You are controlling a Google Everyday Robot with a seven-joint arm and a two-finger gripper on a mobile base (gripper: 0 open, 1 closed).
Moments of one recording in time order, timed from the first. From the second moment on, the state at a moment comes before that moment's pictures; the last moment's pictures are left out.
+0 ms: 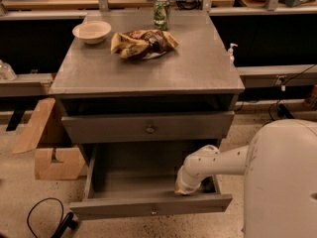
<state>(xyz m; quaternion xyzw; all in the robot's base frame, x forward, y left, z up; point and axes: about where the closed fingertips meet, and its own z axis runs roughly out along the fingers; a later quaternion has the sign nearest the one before) 0.525 -0.097 0.368 -0.68 0.72 0.06 0.11</state>
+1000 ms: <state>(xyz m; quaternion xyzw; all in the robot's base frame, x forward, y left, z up) 0.528 -0.096 0.367 -0.68 0.72 0.06 0.11</state>
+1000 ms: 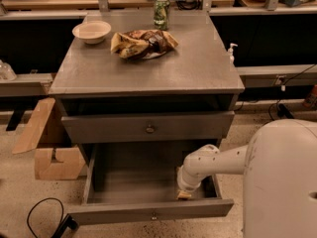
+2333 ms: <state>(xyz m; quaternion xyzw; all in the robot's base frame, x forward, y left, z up) 0.526 -0.095 0.365 -0.68 0.72 0.06 0.11</state>
